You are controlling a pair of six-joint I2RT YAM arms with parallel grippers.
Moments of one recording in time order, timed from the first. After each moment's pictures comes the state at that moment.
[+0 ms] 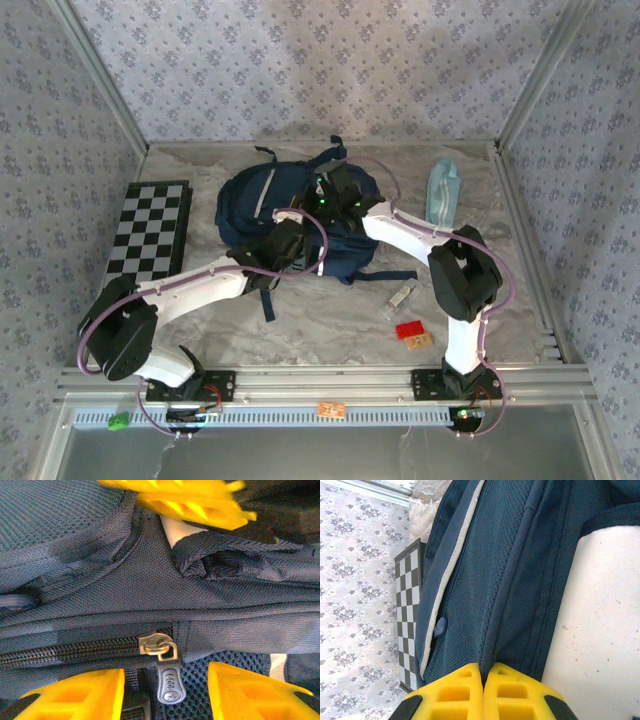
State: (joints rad) left arm -0.84 1.44 0.90 -0.25 -0.39 -0.47; right arm 0.68 1.89 1.43 -0.14 -0.26 1.04
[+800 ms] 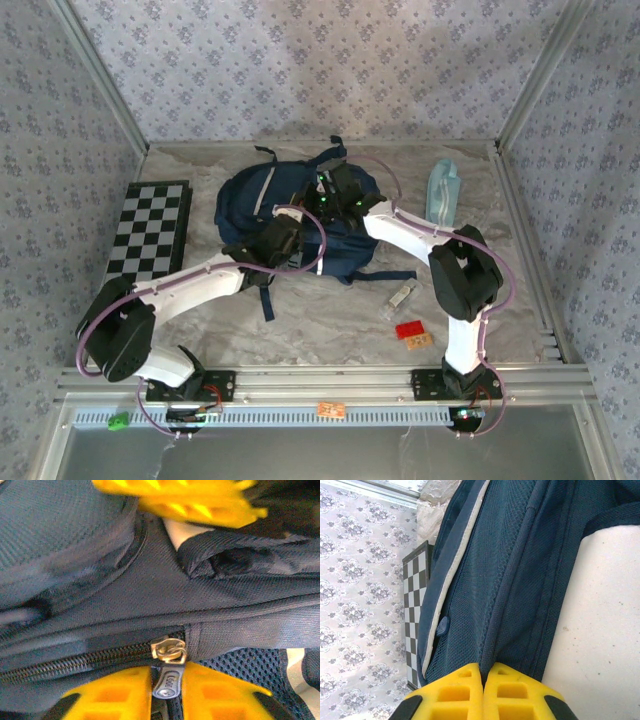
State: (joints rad) left arm -0.80 1.43 0.90 -0.25 -0.36 -0.35; right arm 0.67 1.89 1.43 -0.12 -0.28 1.04
